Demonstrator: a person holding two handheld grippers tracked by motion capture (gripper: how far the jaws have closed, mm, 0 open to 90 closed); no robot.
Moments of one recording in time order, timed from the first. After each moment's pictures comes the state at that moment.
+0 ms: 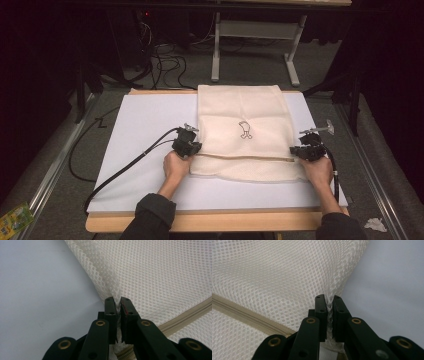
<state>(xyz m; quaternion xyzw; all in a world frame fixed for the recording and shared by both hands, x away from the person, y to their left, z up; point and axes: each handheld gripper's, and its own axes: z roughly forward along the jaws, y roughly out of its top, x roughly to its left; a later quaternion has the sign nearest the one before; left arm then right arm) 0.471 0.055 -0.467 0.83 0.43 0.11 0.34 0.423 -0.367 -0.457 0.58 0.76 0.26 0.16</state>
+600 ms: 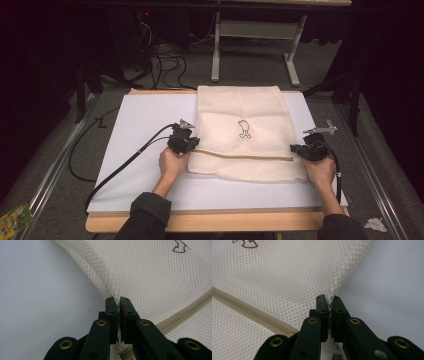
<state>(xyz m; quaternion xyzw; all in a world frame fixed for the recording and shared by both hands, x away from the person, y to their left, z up) 0.469 0.068 -0.447 0.82 0.41 0.12 0.37 0.415 -0.370 -0.449 0.56 0.75 0.30 0.16</state>
